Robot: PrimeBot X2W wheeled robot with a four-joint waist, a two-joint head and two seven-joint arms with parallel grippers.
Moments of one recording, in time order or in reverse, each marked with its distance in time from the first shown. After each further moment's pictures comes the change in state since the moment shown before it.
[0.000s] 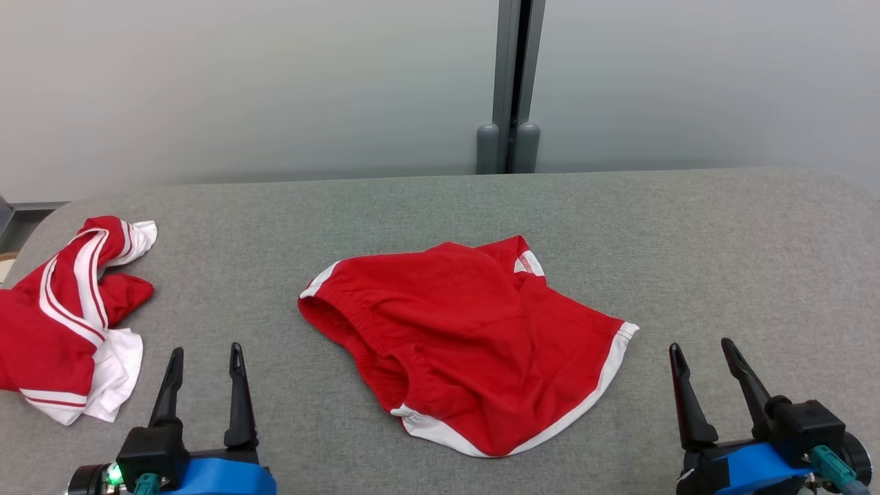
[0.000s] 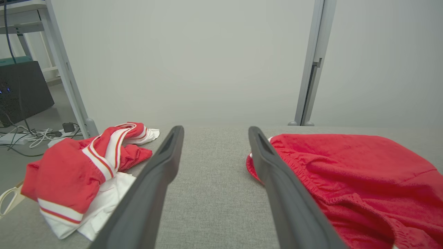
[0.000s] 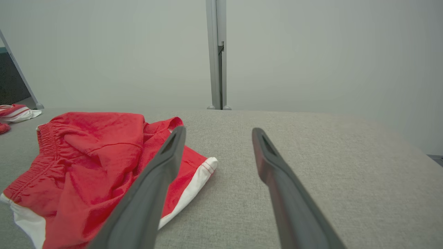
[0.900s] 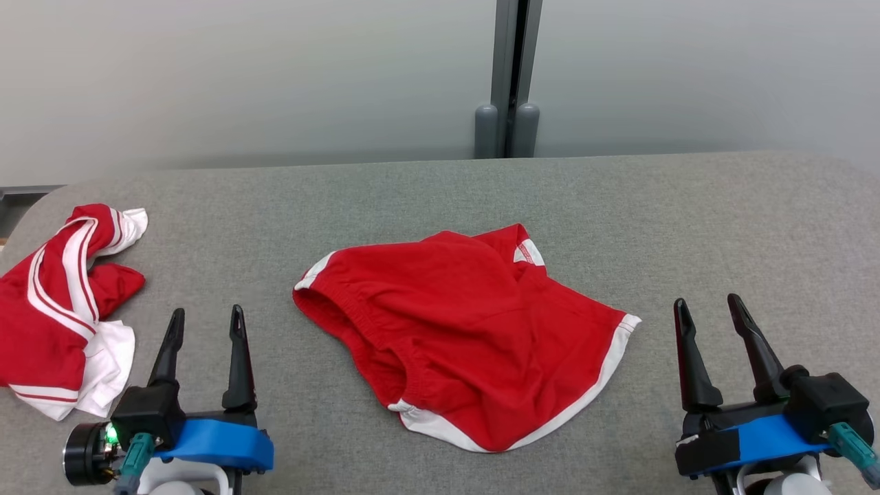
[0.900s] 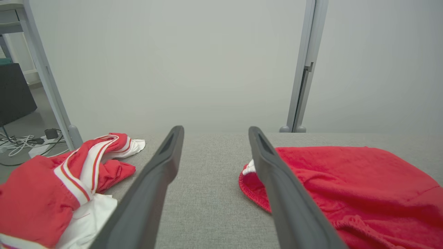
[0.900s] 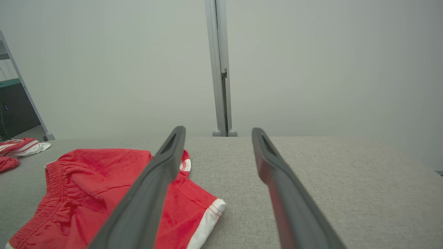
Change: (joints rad) left arm -0.124 0.028 -0.035 0.077 -0.041 -0.026 0.000; right arm -0.060 0.000 0.008 -0.059 0.067 0.000 -0.021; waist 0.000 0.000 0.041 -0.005
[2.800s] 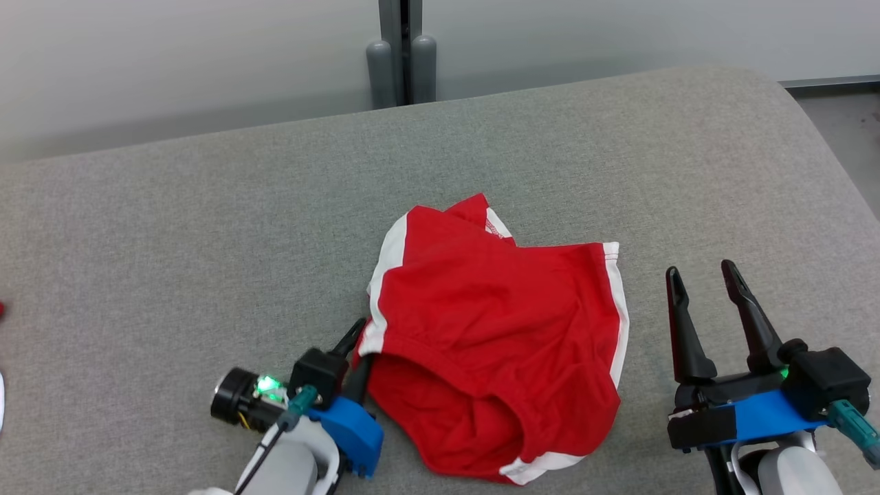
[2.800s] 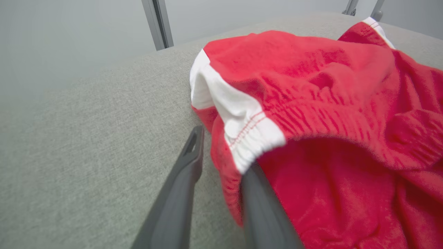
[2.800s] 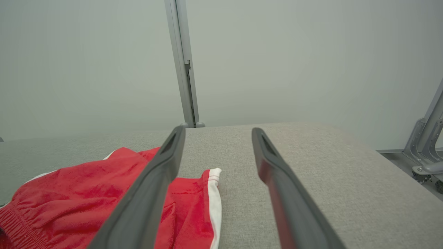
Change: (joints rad) left arm -0.208 -0.055 -0.349 0.409 0.072 -0.083 0.002; right arm -0.050 -0.001 0.031 -0.036 0.001 0.000 0.000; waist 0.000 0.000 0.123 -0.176
